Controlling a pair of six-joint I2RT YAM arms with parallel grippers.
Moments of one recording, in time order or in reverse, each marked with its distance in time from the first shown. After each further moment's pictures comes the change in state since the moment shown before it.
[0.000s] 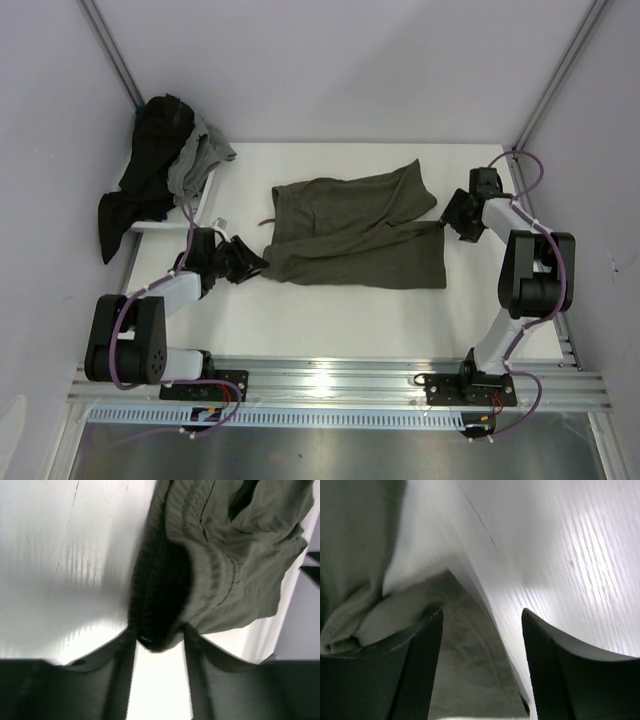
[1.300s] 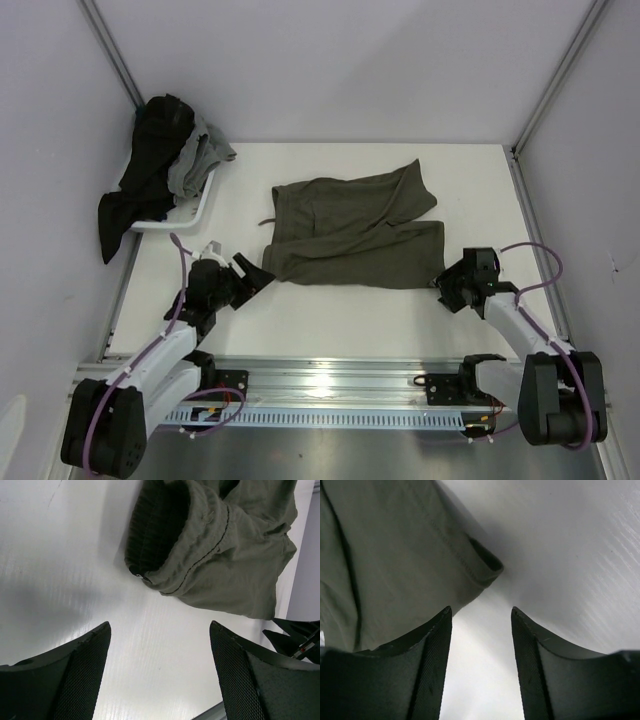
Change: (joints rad) left arm -0.165 -0.492 -0.266 -0.046 -0.245 -0.179; right arm 0.111 -0.760 -0.800 0.103 -0.031 0.558
